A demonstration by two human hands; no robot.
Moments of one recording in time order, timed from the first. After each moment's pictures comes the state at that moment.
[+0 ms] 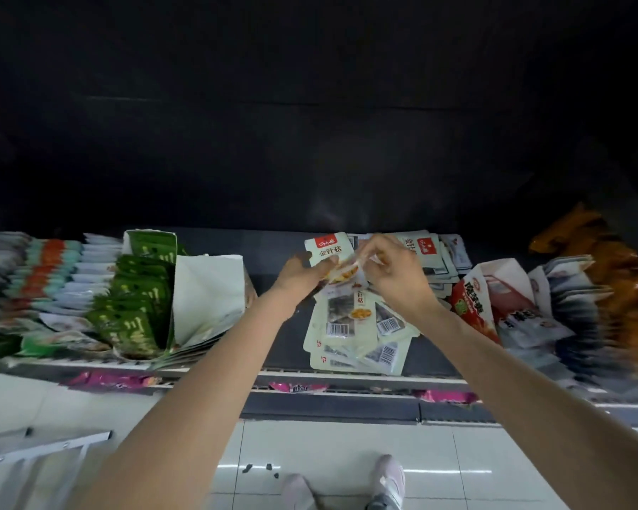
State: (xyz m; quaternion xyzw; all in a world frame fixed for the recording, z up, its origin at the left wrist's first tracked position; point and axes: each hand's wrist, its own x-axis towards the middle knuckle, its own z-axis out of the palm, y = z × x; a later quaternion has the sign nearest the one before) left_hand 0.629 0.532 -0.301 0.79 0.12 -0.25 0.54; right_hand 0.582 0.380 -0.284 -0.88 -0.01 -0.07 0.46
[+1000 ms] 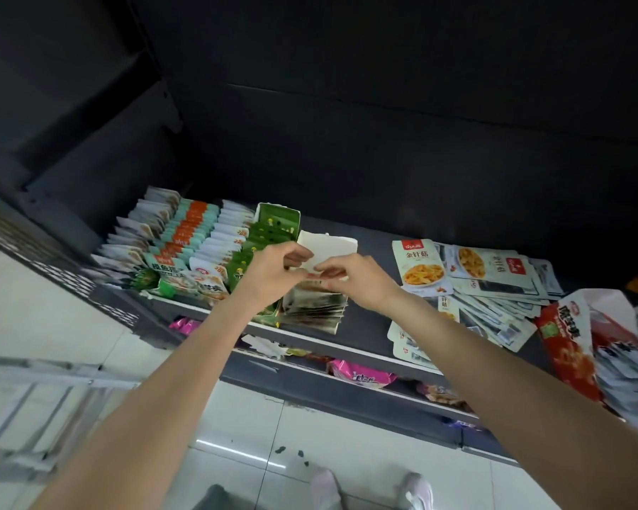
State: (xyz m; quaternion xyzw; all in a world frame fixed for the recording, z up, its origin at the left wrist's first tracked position) left_hand 0.583 0.739 -0.269 0.91 -0.04 -0.08 0.40; right_hand 0.592 0.566 -0.276 -0.91 -0.14 0.17 0.35
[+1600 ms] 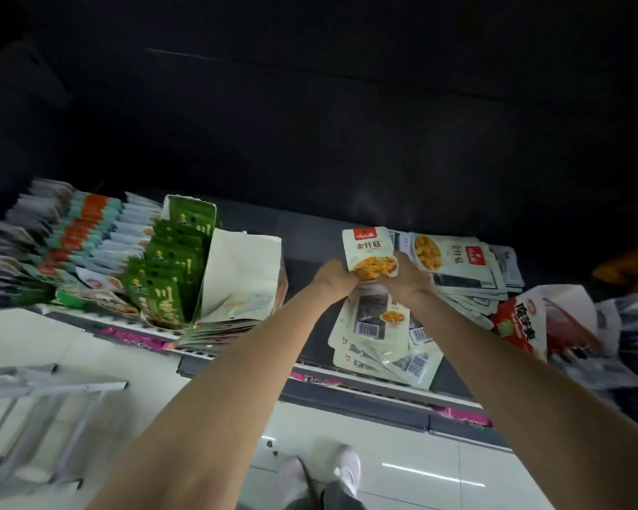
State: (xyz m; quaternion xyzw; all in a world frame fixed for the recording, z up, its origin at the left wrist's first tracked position) left_hand 0.643 0.536 -0.340 0.86 0.03 -0.28 0.43; right_hand 0.644 0.401 -0.368 -0.91 0.19 0.20 0.30
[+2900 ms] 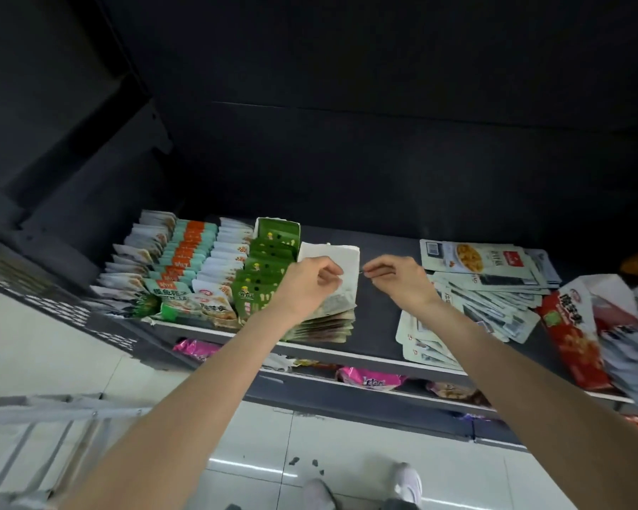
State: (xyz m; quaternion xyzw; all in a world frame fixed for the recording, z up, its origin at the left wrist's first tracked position) left_hand 0.591 0.714 -0.270 0.90 -0.10 -0.11 0.40; right_hand 0.589 0.534 -0.283 -0.88 0.05 0.09 0.46
